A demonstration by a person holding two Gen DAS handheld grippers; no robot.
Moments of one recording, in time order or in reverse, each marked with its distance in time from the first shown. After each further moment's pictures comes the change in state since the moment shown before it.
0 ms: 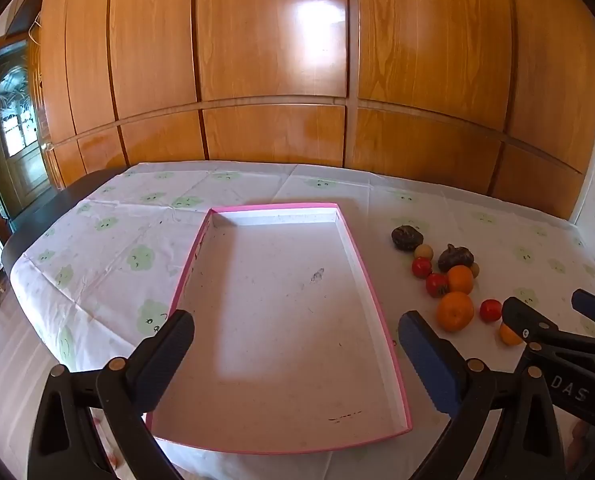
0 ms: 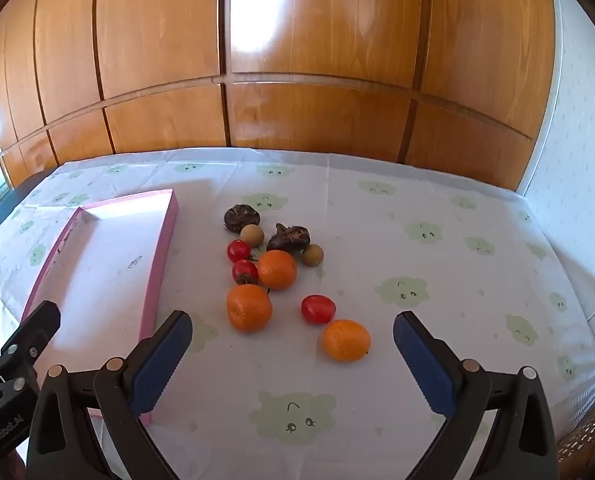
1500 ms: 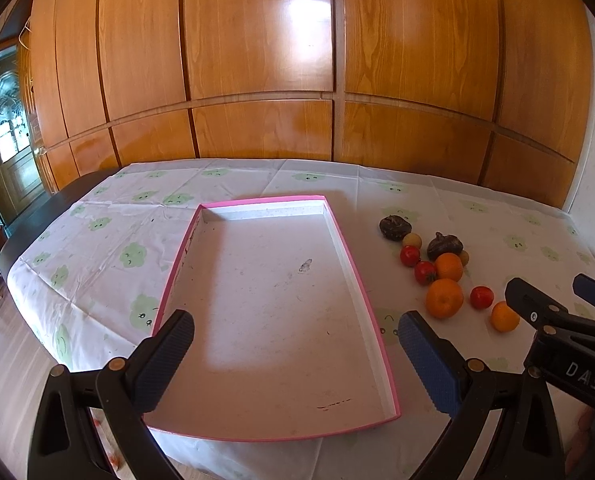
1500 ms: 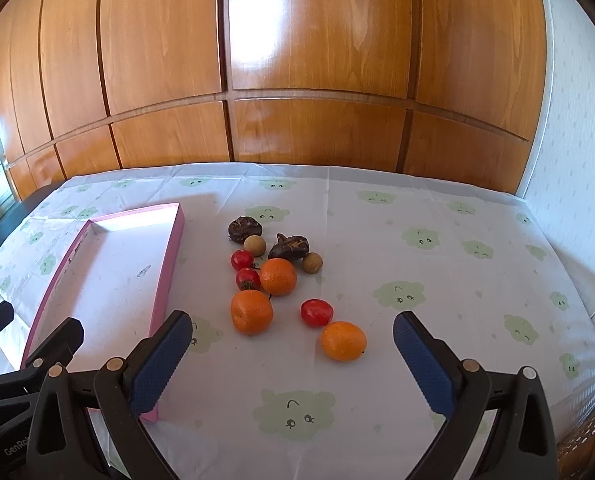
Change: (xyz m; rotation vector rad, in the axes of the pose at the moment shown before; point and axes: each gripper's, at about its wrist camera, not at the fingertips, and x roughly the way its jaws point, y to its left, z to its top) left arm -0.005 -0.010 -0.008 0.033 0.020 -0.011; right arm -0.017 -0.009 -0.004 0.040 -0.063 0.043
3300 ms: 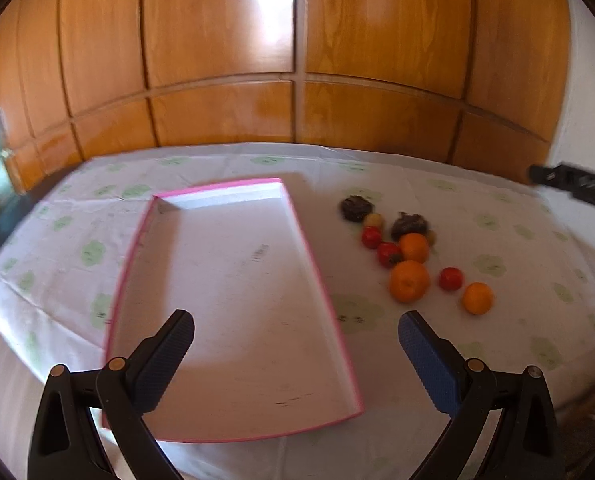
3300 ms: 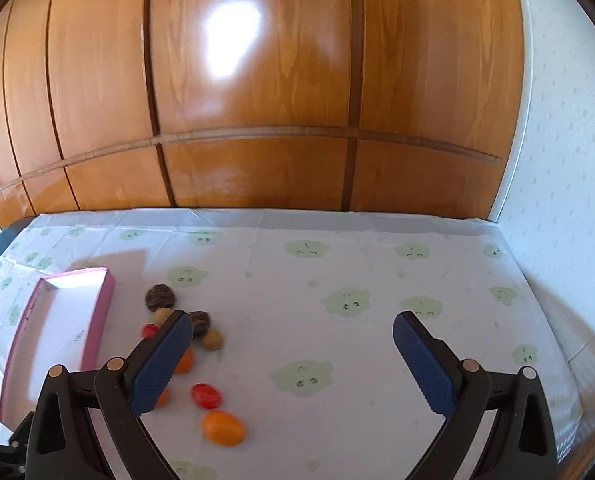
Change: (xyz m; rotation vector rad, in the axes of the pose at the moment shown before) left arm 0.014 -0.019 0.002 0.035 0.081 -0.150; right arm 0.033 -0.112 0.075 0.030 -0.020 -0.052
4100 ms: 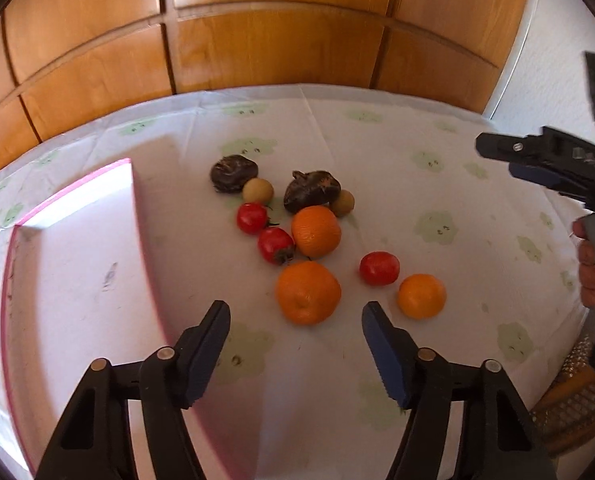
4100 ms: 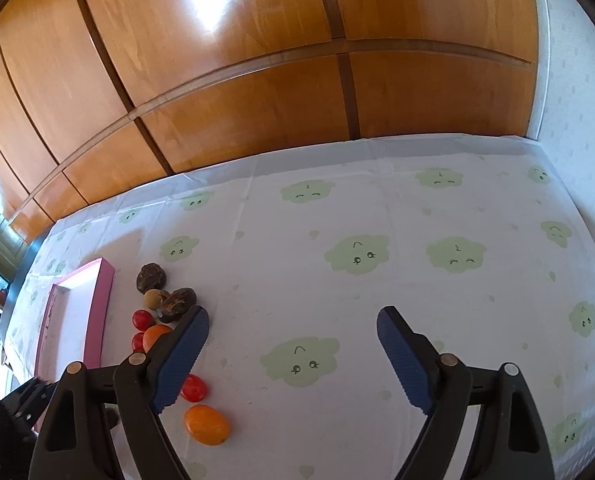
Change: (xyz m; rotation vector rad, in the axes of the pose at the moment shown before) left arm 0.092 -0.084 0.038 0.194 0.271 -0.188; right arm 0.054 -0.033 -0.006 0.167 0.199 0.161
